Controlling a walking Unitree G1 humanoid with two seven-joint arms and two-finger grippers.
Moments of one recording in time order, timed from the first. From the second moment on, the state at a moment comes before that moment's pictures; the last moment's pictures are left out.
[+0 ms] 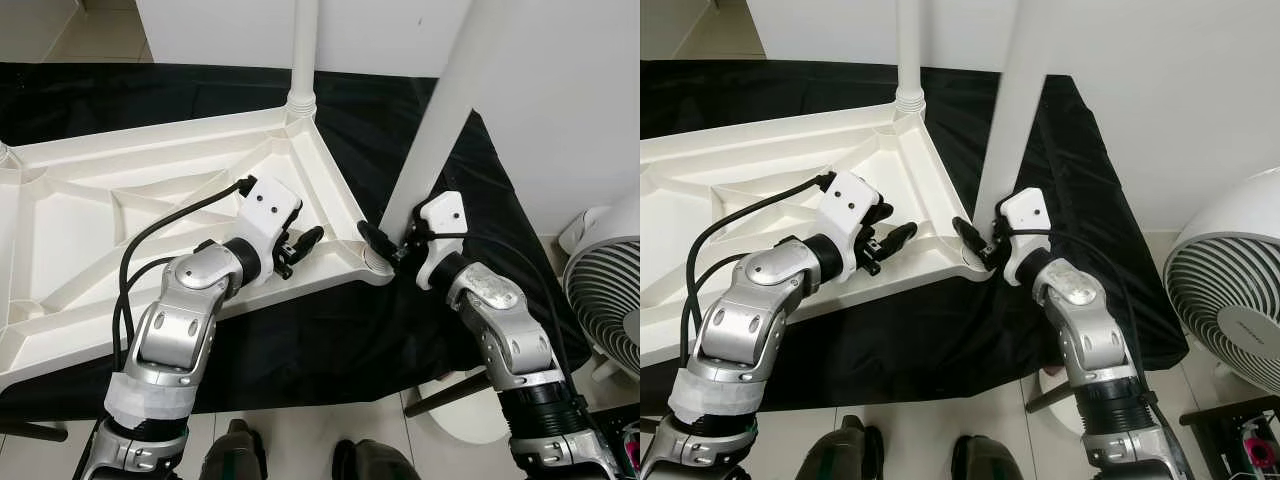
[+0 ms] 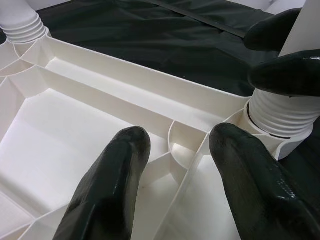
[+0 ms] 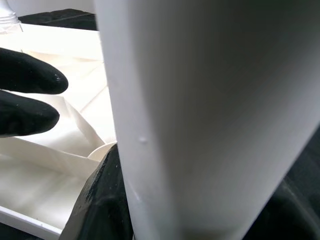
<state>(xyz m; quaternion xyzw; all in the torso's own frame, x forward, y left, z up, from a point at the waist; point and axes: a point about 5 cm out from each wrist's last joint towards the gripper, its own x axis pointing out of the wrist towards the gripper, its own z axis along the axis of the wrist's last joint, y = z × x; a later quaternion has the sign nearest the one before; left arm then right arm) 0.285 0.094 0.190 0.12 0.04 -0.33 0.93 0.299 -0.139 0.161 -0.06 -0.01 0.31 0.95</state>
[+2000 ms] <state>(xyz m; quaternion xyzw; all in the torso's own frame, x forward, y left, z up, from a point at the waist) 0.285 0.096 0.194 0.12 0.03 -0.33 0.94 0.275 -0.133 0.146 -0.06 -0.07 0.21 0.97</state>
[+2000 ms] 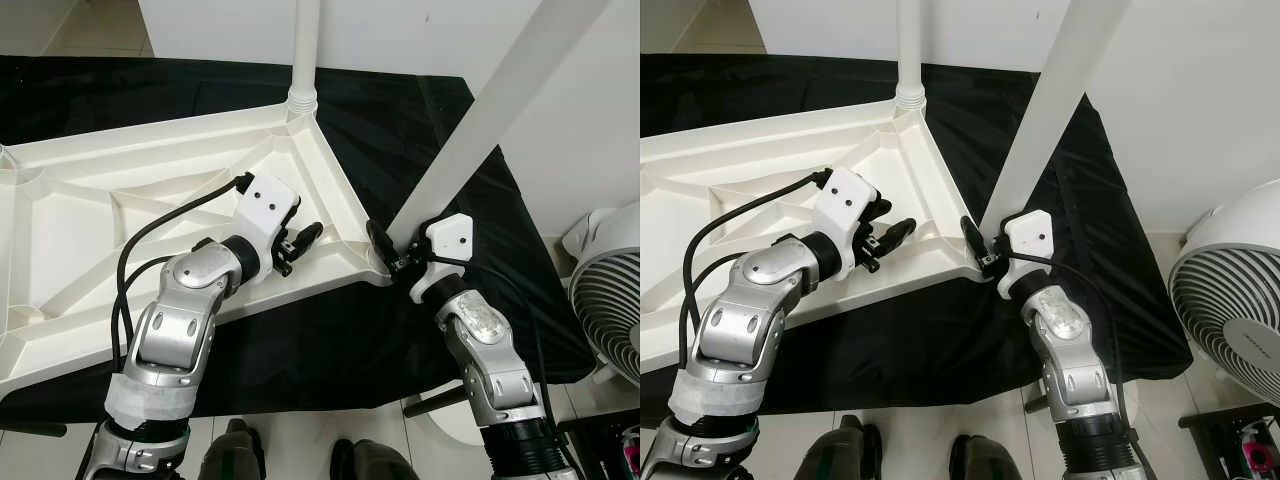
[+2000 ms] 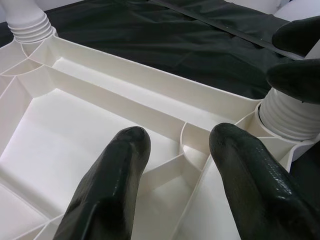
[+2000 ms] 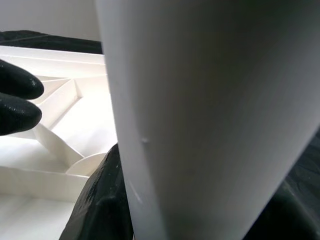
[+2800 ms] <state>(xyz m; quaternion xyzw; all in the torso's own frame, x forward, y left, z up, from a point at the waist) 0.285 0.097 0.194 0.12 0.04 -0.33 0.94 0.298 -0.136 0.151 -0.06 0.00 0.26 0.96</state>
